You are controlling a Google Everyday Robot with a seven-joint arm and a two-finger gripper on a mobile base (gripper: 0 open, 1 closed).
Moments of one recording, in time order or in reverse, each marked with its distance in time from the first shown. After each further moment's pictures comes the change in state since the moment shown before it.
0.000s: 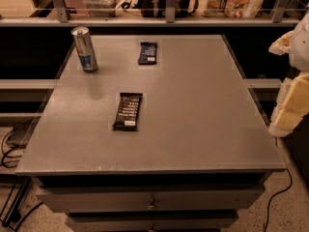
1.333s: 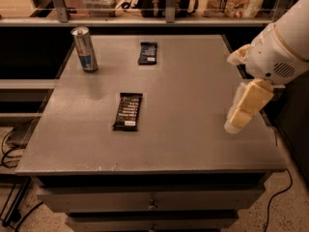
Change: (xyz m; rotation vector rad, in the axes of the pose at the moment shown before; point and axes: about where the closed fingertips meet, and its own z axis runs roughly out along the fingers) arm -0.057 -0.004 0.054 -0.098 -0.232 -0.026
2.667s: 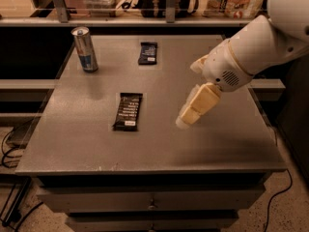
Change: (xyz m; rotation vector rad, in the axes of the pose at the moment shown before) arm -0.067 -0.005 0.066 -0.064 -0.222 0.082
